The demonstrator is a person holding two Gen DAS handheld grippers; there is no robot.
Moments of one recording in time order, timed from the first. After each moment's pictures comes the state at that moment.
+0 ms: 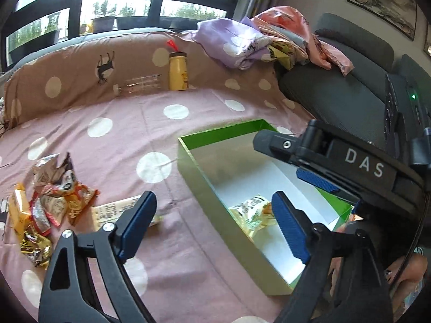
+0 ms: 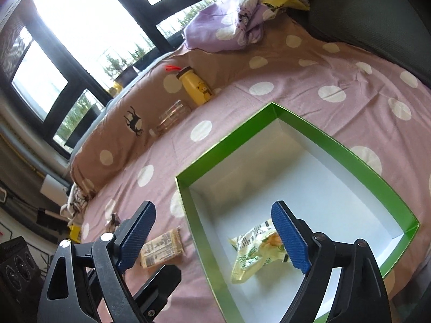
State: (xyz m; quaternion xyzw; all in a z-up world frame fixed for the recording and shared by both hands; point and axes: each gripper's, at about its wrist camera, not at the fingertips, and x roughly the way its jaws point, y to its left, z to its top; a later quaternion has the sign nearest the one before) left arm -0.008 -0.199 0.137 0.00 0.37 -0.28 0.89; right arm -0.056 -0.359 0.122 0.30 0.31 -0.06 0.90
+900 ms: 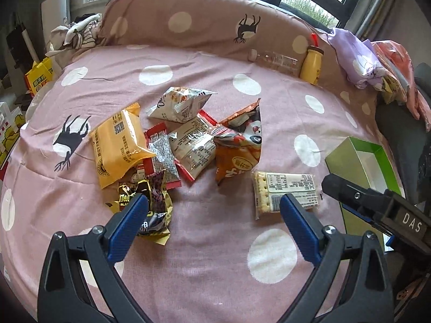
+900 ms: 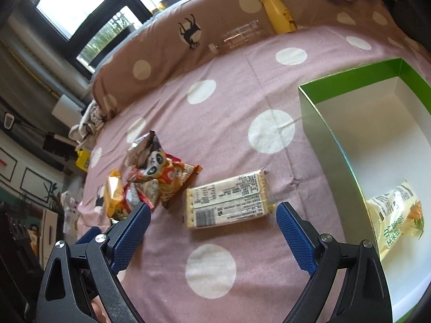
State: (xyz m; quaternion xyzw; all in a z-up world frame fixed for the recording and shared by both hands) left arm 0.041 -0.032 0.080 -0.09 0.46 -0.08 0.88; right arm 0.018 -0.226 0.065 0.22 0.45 0.05 0.86
